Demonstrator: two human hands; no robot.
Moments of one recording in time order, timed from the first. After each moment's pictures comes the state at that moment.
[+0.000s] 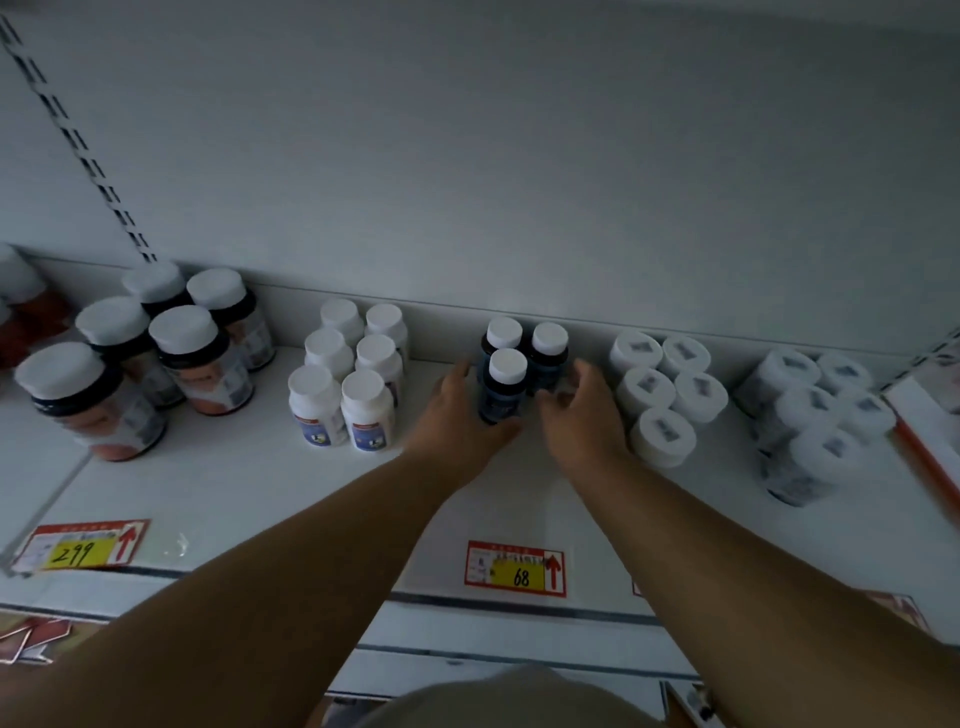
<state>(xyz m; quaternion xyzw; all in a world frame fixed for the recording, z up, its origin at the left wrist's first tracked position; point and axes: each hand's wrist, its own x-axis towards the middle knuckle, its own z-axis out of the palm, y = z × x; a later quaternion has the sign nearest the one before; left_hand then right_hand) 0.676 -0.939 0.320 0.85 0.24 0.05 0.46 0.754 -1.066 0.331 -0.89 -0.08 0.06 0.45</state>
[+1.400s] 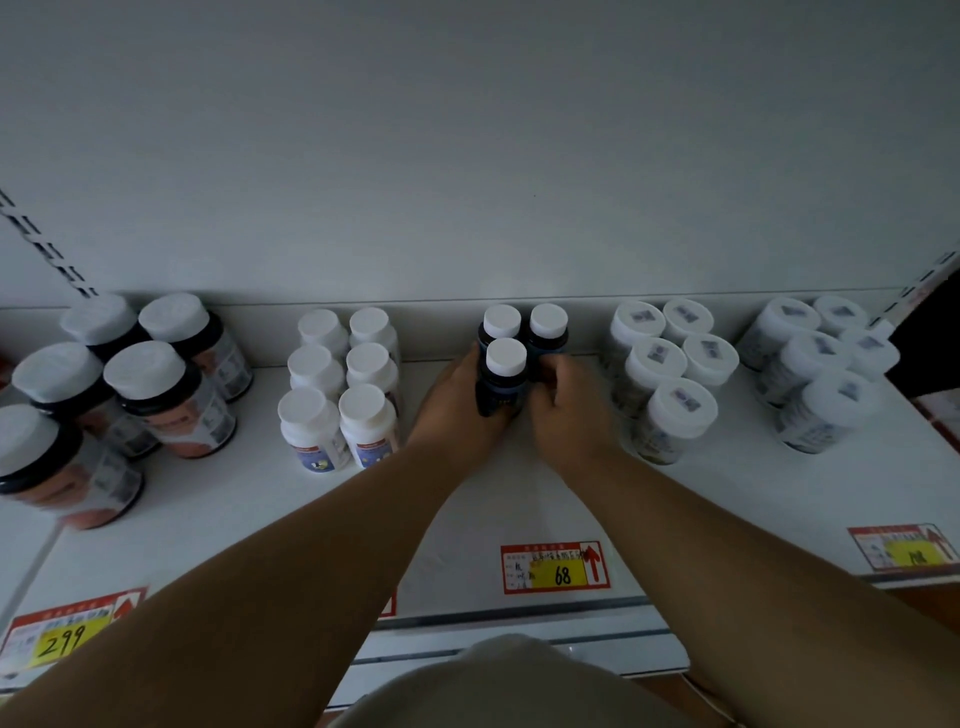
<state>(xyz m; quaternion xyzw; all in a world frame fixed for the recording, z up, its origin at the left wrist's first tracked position) 0.702 -0.909 0.301 0.89 0.10 0.10 0.43 0.746 -1.047 0.303 -0.90 -0.13 -0.01 0.42</state>
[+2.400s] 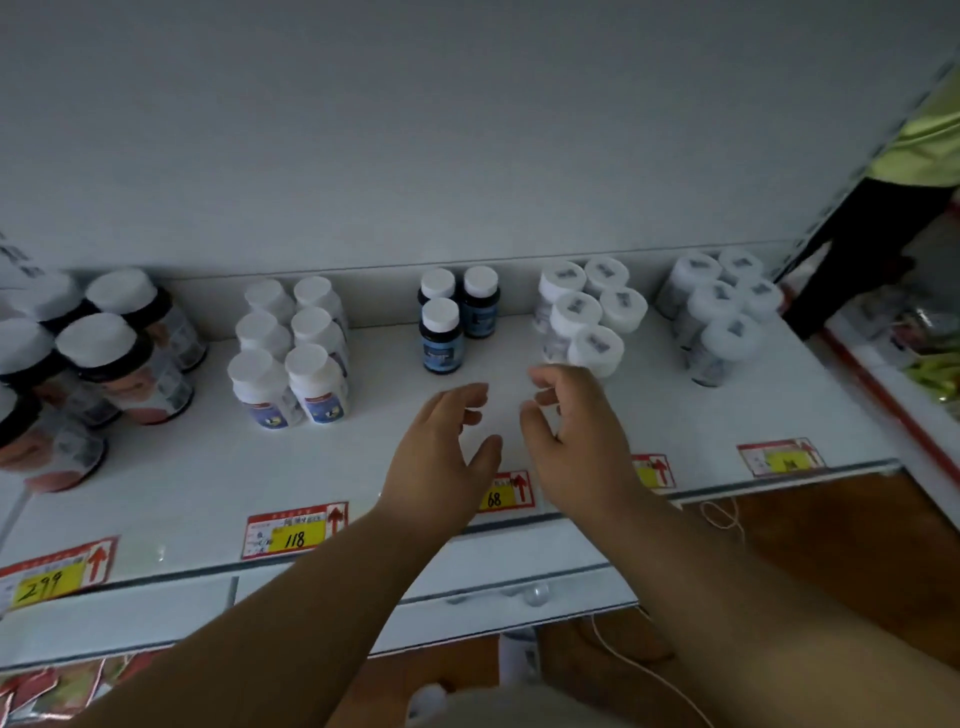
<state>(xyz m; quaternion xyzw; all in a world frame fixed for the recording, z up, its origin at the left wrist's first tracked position) 0.590 -0.992 0.341 0.89 0.09 0.09 0.44 0.646 -1.134 0.352 -0.89 -0.16 -0.04 0.41</state>
